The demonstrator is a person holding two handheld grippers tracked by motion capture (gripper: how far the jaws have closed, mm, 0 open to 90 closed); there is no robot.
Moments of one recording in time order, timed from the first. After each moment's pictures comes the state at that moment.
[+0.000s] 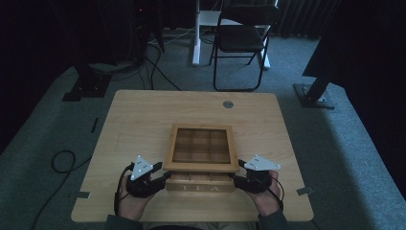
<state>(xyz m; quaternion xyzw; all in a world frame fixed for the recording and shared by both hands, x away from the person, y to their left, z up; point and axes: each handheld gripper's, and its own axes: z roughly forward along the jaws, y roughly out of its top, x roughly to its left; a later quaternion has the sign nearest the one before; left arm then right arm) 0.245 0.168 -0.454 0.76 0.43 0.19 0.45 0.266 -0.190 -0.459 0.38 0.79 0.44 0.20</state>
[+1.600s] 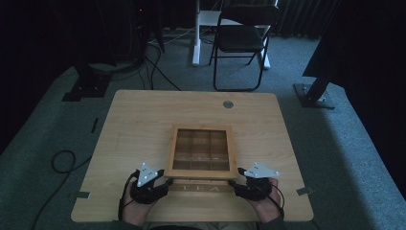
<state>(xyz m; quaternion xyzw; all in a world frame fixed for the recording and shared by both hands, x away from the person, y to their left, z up) 0.239 0.161 -0.482 0.77 0.44 0.18 0.42 0.254 -0.195 -0.482 0.38 0.80 0.42 0.18</state>
